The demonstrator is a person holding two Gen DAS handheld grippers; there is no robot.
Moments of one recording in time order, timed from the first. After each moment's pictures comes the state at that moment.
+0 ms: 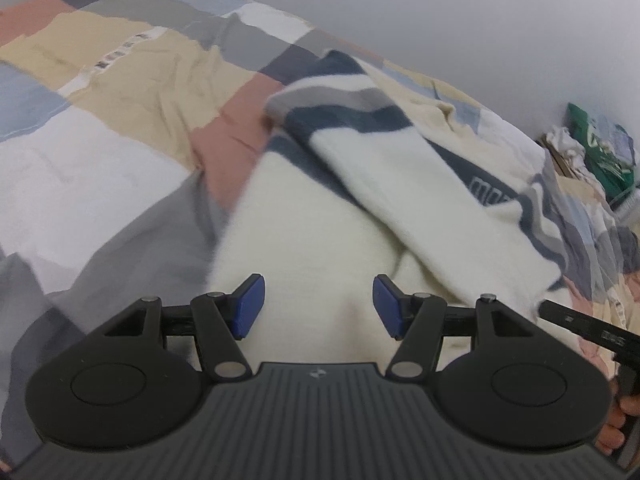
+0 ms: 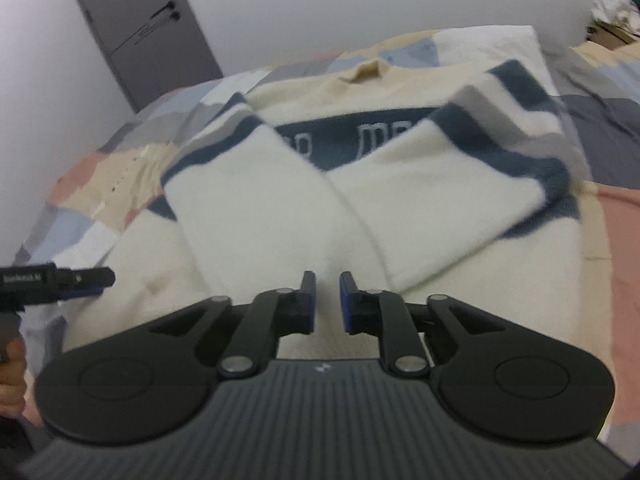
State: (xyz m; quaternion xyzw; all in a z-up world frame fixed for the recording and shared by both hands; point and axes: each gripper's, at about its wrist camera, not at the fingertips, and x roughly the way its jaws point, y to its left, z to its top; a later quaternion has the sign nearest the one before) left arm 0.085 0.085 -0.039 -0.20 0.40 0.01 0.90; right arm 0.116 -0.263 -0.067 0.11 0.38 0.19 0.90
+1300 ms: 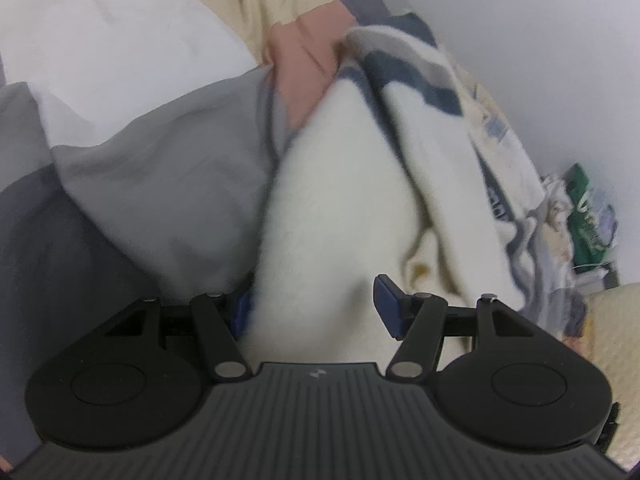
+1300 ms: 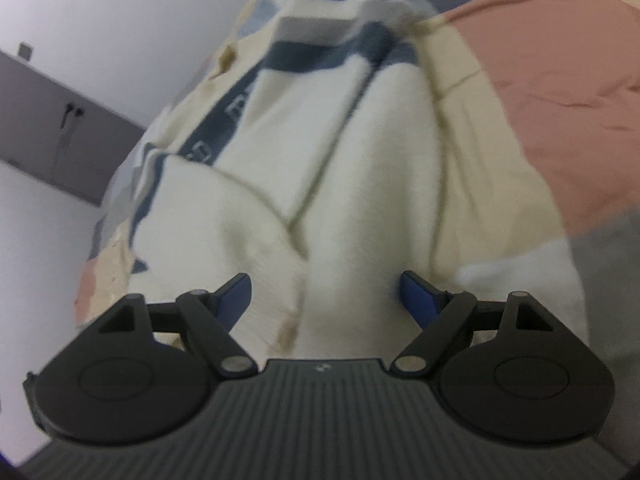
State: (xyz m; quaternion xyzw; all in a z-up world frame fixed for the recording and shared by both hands) left arm 0.075 0.130 -0.084 -0.38 0.46 0.01 0.80; right arm 0.092 -0.346 -0.111 0.36 0.46 0.08 0.81
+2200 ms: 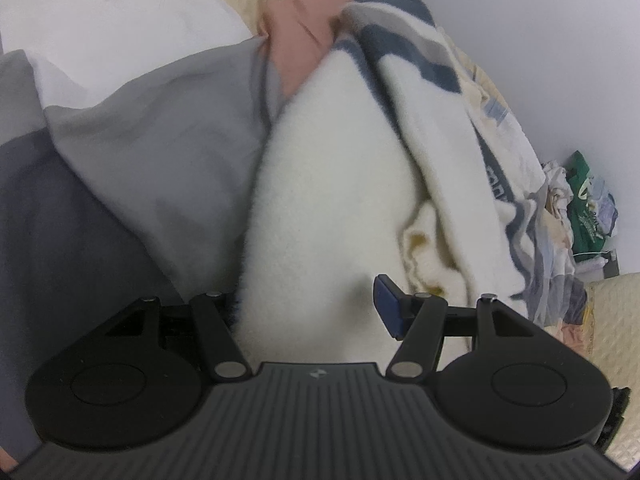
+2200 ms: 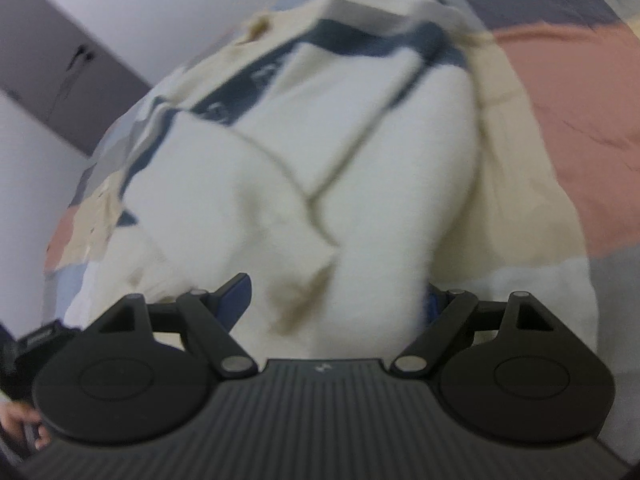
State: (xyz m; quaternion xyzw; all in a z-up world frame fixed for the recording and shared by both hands) left arm 0.069 0.119 -0.089 -0.38 0.47 0.00 0.79; right arm 0.087 -0.312 -0.098 0.25 0.46 0.12 0.84
